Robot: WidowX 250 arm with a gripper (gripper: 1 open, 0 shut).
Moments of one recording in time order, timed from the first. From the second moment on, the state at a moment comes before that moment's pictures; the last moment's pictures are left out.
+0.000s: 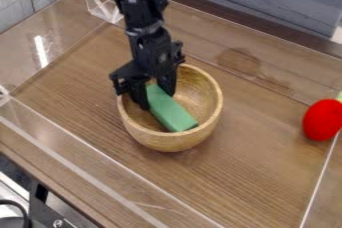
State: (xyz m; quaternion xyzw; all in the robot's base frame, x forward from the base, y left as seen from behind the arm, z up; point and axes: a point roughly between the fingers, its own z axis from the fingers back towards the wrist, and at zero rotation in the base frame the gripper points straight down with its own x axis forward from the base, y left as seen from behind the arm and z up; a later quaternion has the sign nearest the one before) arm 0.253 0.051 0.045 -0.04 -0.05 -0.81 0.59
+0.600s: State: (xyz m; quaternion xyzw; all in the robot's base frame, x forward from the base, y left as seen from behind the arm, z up) arm 0.265 0.063 0.101 -0.05 -0.10 -0.81 0.57
